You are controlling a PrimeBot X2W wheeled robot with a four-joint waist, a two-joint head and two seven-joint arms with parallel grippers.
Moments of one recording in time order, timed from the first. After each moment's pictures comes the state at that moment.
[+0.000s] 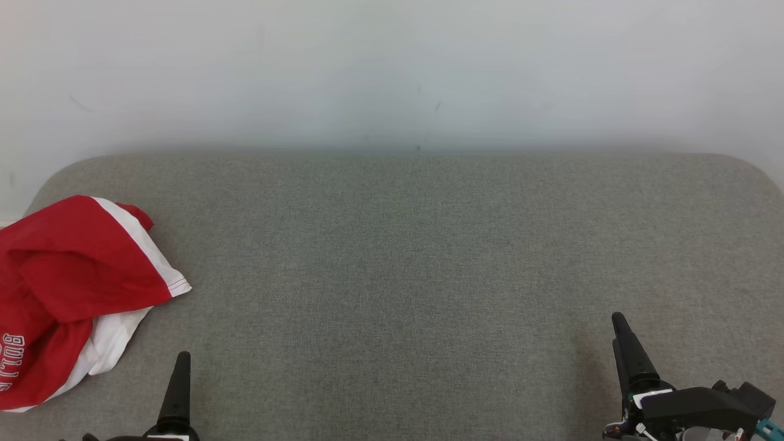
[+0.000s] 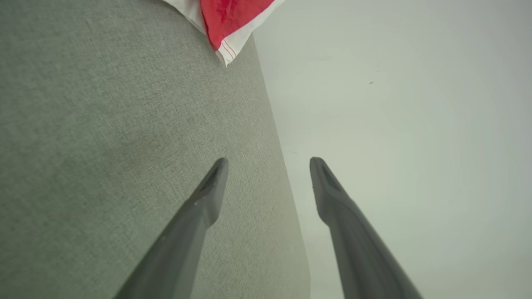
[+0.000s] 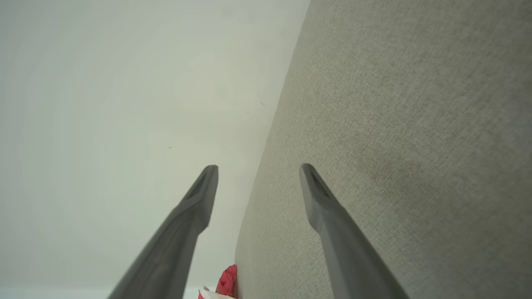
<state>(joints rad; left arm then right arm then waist) -0.06 0.05 0.09 0.29 -1.41 -0.13 0.04 -0.08 -0.08 -0.05 0.28 1.41 0.13 0.03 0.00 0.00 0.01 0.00</state>
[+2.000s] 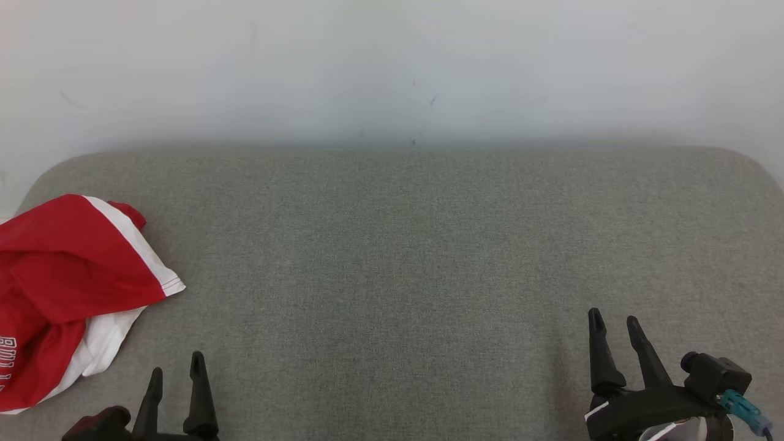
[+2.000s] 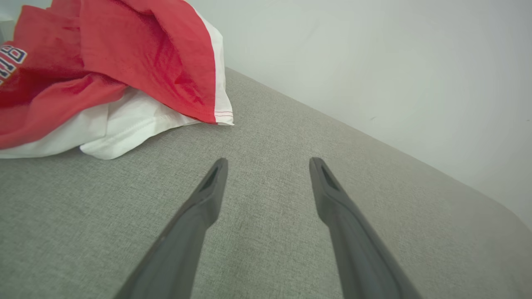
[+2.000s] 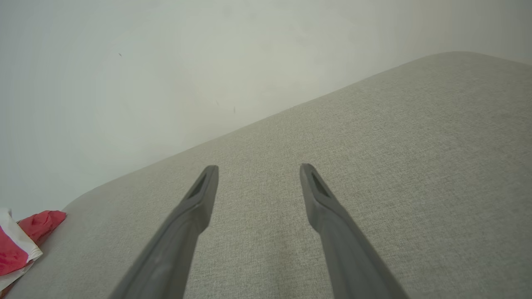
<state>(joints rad) -0.07 0.04 0.08 0.32 -0.48 -0.09 -0.16 -0.10 -0.07 -0.04 0.31 0.45 0.13 -0.16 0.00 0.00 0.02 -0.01</state>
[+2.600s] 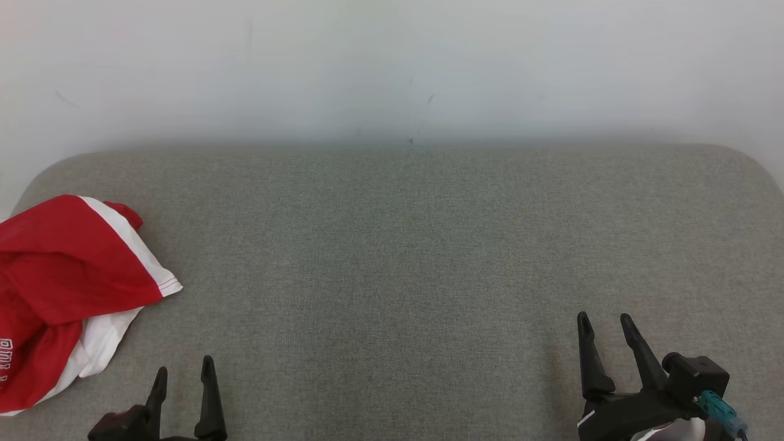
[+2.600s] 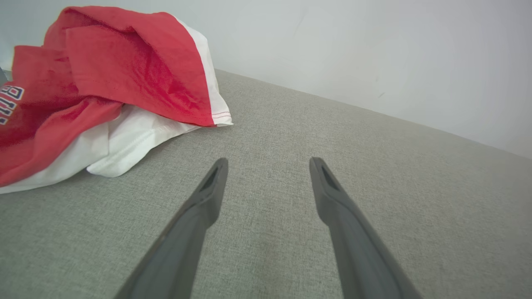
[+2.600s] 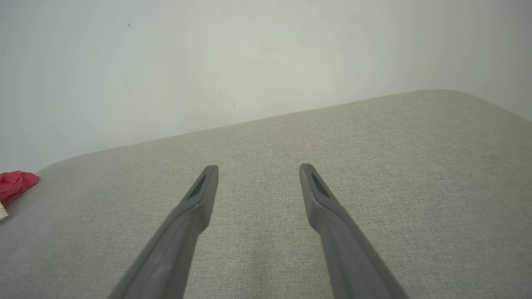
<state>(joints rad) -0.07 0.05 0.06 0.36 -0.30 -0.07 -0.20 -0.10 -0.07 -0.03 0.33 0.26 0.13 -0.20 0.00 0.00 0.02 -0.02</state>
